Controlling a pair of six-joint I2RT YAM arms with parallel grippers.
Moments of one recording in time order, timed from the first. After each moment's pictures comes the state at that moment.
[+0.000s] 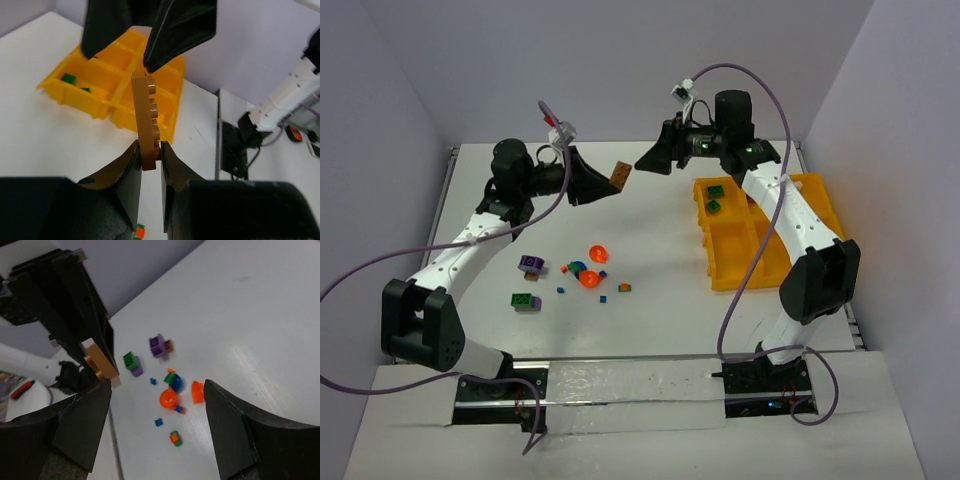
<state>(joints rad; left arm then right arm) -0.33 1.45 1.14 0.31 1.01 -0.39 0.30 1.69 1.68 -0.33 -0.92 0.23</state>
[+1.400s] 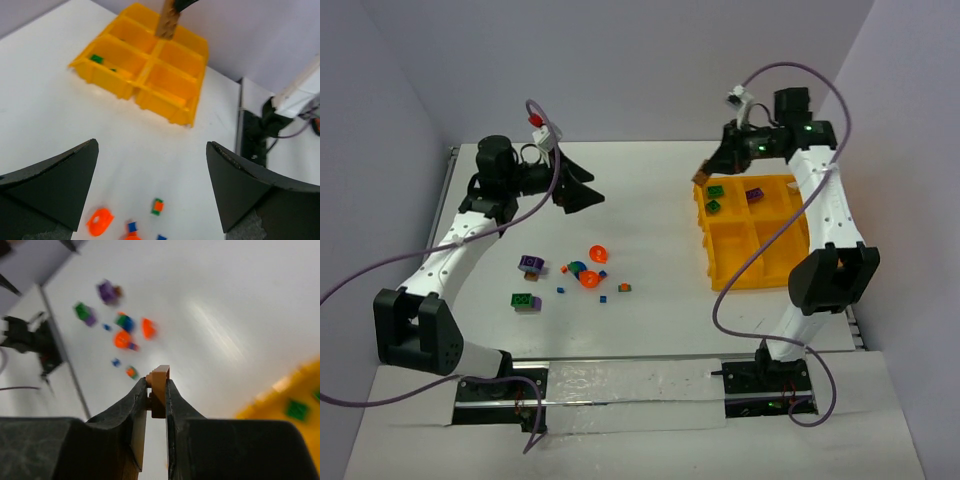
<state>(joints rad) -0.25 1.42 1.17 0.09 1.04 -0.21 0.04 1.72 1.87 -0.99 -0.96 -0.32</state>
